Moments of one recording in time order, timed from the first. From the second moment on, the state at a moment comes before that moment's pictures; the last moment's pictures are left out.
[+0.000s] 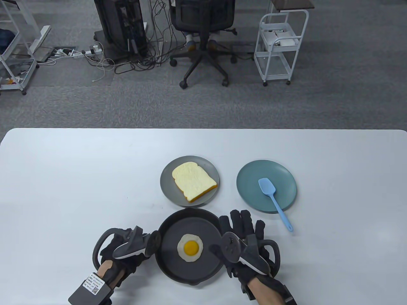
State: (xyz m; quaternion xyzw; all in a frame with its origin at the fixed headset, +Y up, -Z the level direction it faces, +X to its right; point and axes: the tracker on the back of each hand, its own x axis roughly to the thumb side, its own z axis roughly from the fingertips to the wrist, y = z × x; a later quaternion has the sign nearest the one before) left_hand -0.219 -0.754 -0.296 -0.17 -0.15 -0.18 0.96; right_hand 0.075 -0.713 -0.260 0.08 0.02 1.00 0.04
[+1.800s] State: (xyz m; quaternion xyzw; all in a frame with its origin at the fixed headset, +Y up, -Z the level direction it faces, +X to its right) left_hand -0.285 -0.728 -0.304 -0.14 -0.10 0.02 0.98; right_hand 0.201 -0.749 -0.363 -0.27 0.07 0.95 -0.09
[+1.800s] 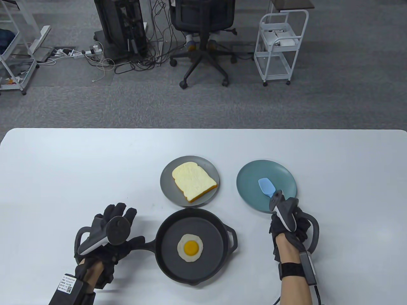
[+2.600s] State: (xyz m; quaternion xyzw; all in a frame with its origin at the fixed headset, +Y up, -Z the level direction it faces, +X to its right) left_hand -0.280 -0.729 -0.305 -0.15 -0.11 0.04 0.98; right_hand 0.162 -0.650 -0.296 -0.13 -0.03 0.99 0.08
